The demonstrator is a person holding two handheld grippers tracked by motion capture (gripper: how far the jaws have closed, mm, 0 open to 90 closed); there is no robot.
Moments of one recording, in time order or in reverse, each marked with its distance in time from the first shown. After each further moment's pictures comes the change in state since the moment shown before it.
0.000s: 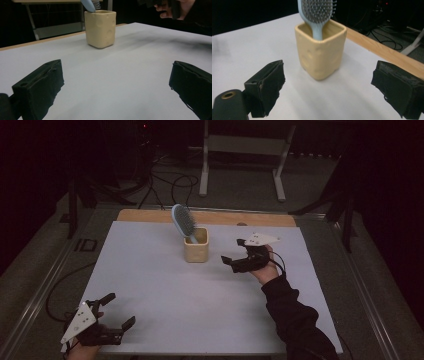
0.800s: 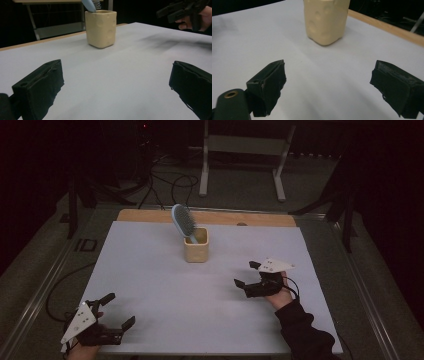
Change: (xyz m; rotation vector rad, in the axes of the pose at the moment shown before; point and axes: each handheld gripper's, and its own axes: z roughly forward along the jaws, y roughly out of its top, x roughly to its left) left arm 0.000 0.000 -0.001 -0.001 0.004 0.001; right arm 0.022 -0.061 -0.044 0.027 -0.017 0.019
